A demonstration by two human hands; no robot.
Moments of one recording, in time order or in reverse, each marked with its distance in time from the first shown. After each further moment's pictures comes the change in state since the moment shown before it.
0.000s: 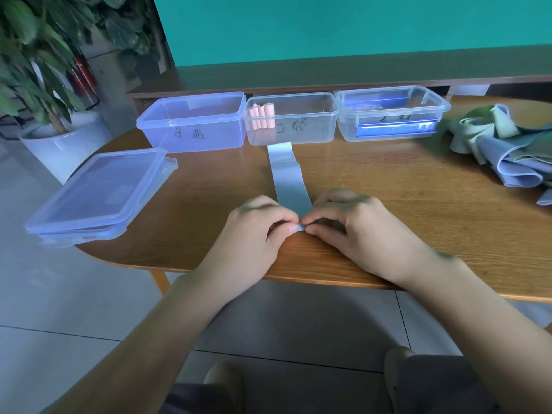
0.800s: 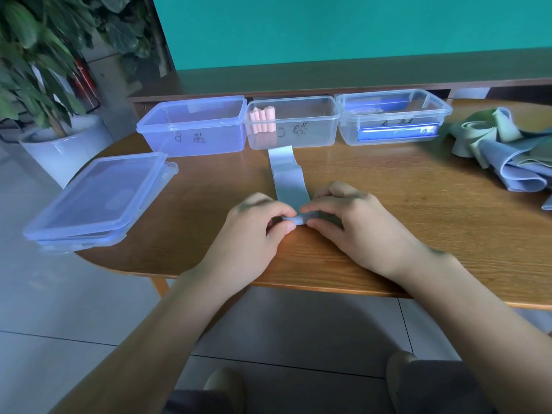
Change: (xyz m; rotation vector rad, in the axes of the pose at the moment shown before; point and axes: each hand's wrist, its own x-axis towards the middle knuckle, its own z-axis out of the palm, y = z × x) left_hand 0.012 -0.011 0.003 0.028 0.007 -0.067; right_hand 0.012 0.007 0.005 -0.018 0.002 0.096
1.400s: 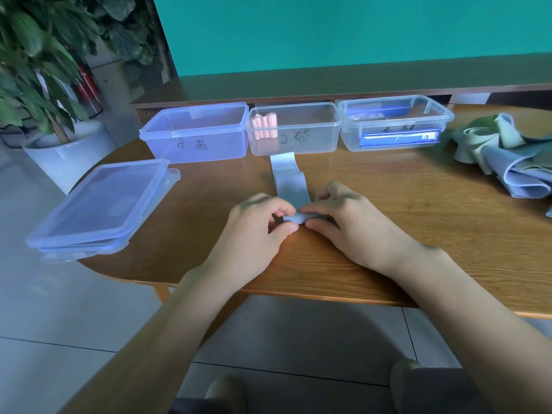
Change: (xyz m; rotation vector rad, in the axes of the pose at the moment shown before) left_hand 0.012 0.000 -0.001 -0.022 0.007 -0.052; right_hand 0.016 0.003 0.003 -0.061 -0.091 0.066
